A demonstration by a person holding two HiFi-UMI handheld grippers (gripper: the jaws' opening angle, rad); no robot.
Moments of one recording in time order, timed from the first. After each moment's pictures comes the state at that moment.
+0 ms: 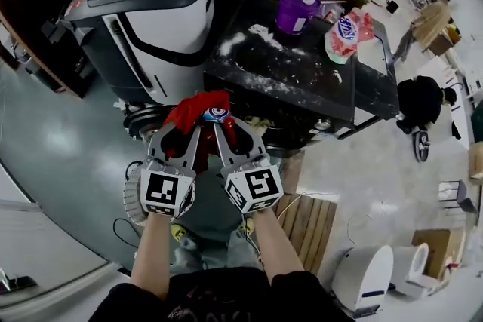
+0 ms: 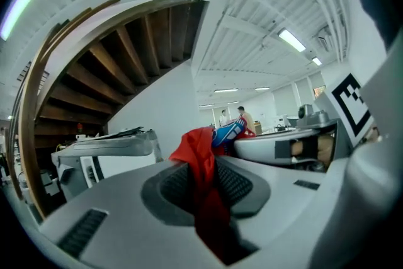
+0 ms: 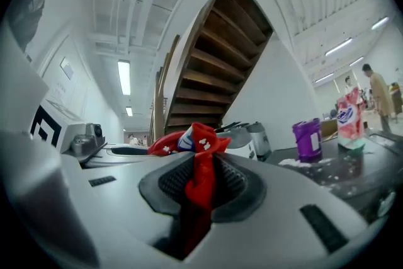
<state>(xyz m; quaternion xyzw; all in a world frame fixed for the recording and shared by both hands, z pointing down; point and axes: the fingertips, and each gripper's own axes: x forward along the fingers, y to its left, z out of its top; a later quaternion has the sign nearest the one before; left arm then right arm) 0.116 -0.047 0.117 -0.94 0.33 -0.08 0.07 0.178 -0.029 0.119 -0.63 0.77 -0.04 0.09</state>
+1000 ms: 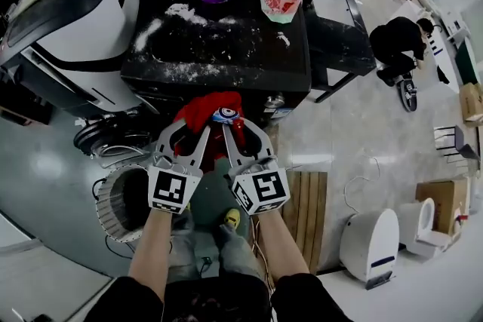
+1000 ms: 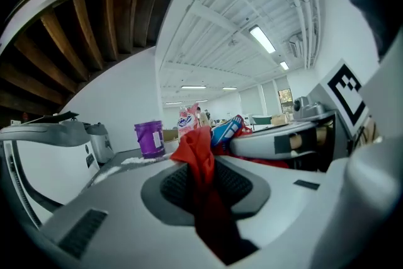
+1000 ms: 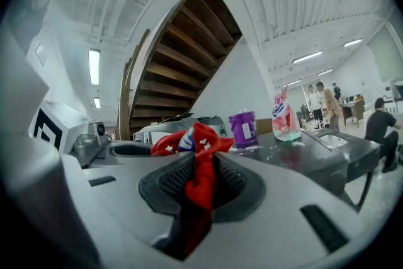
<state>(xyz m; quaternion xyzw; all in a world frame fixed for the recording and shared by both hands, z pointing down) 0.340 0.001 0.223 -0.98 0.17 -0.10 0.07 0.390 0.034 0.223 -0.73 0.68 -0.07 0.07</state>
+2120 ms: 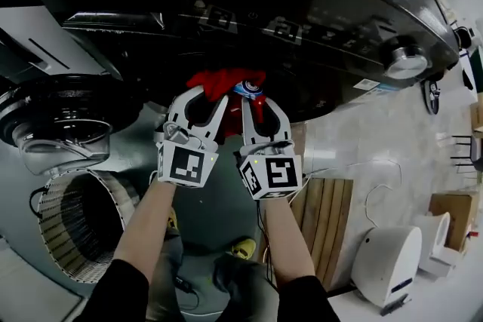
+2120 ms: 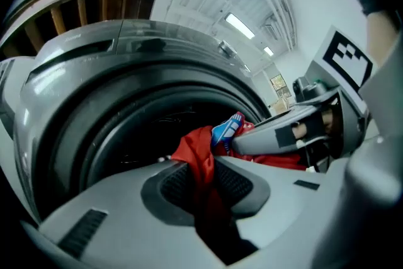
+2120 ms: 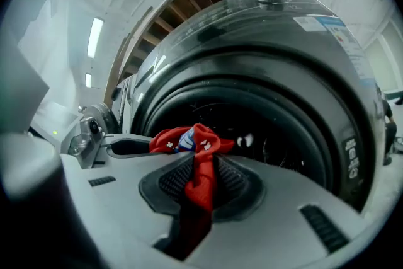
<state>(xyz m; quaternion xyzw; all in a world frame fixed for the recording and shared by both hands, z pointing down) 0.394 -0.096 0.609 -0.97 0.17 -0.07 0.18 0.441 -0.057 0.607 -0.77 0.64 -0.03 0.04</state>
